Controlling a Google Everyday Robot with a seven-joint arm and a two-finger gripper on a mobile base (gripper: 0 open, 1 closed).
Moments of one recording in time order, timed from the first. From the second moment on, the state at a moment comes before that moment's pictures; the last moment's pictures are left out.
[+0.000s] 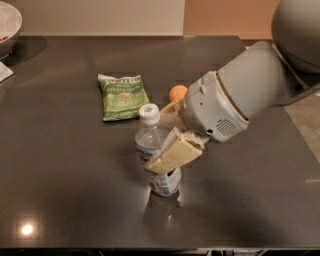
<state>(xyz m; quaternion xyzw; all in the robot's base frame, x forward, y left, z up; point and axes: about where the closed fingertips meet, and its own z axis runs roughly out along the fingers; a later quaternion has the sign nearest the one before) 0.376 0.002 0.938 -0.66 0.64 0.26 0.29</state>
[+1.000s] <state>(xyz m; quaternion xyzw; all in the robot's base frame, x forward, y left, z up) 0.440 -0.018 0.933 -0.76 0.63 0.11 0.14</state>
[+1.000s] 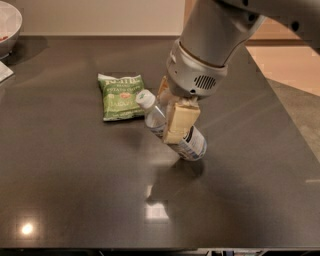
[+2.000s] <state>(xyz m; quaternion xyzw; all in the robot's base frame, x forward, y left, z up) 0.449 -0.010 0.901 -0.83 0.55 0.07 0.03</state>
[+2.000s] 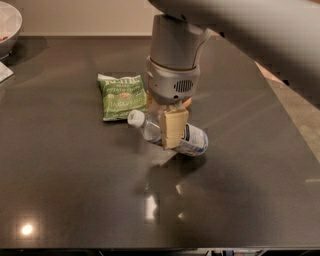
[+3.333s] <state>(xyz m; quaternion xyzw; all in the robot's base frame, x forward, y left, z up) 0.437 -0.001 0.856 -0.84 0.53 0.10 -0.01</state>
